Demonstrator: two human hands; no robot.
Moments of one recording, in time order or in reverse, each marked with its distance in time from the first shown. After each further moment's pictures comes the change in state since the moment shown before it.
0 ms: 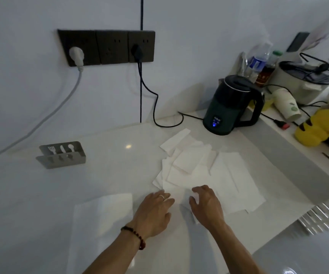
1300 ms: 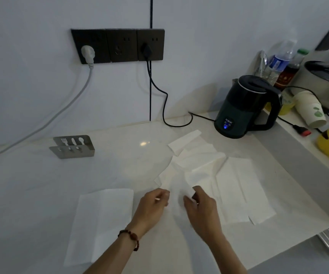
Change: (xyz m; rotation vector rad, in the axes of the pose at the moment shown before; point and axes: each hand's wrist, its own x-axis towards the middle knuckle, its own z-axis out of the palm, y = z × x) left_hand -0.003 0.028 -0.015 -1.018 0.255 -0.530; right_hand -0.019 -0.019 -0.023 0.468 -0.009 -0.087
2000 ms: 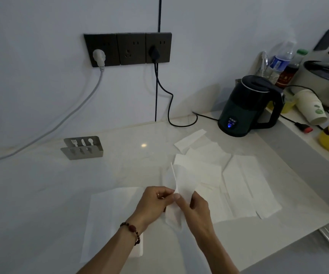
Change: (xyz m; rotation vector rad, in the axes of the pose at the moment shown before) left_hand -0.015 0.008 -0.036 -0.201 -0.113 -0.004; right_hand -0.030 -0.048 0.033 0.434 -0.067 0.253
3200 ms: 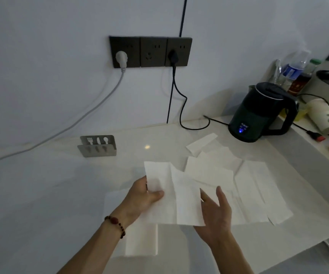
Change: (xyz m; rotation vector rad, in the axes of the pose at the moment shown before) left_hand -0.011 -0.001 -0.076 -0.171 0.021 0.065; right_hand 0.005 -0.004 0.005 1.043 -0.246 0.406
